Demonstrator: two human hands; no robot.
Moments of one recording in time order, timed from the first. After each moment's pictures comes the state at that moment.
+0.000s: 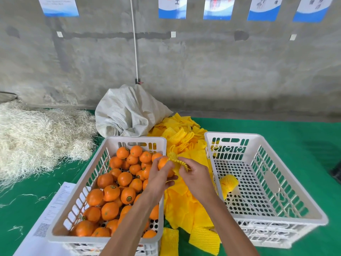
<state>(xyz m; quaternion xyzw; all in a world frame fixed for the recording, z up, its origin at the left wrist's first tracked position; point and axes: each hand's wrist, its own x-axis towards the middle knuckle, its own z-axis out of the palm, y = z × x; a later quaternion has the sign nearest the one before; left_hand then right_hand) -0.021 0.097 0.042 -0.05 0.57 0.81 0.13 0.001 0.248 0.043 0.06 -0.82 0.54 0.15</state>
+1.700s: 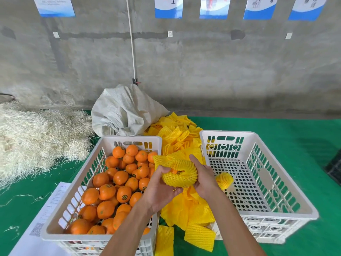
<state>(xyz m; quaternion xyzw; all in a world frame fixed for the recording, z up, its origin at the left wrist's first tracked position) 0.006 0.112 0.034 0.06 0.36 0.87 0.32 -0.001 0.277 0.049 -0.21 -0.53 0.82 -0.01</state>
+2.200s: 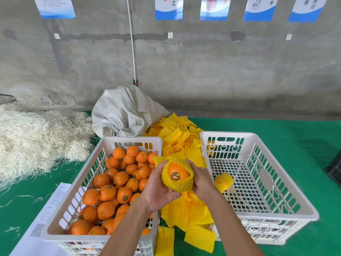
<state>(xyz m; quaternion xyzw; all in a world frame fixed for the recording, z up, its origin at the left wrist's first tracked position) 0.001 0.107 0.040 0.04 0.35 0.86 0.37 -0.007 0.268 0.044 -0.25 -0.61 0.75 -0.03</state>
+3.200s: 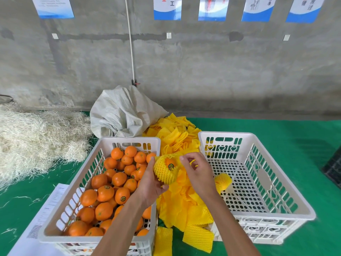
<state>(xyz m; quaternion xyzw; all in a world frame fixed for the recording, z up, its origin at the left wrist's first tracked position) -0.016 0.097 0.037 -0.07 0.46 0.85 0.25 0.008 0.275 0.053 0.04 -0.80 0.56 0.22</state>
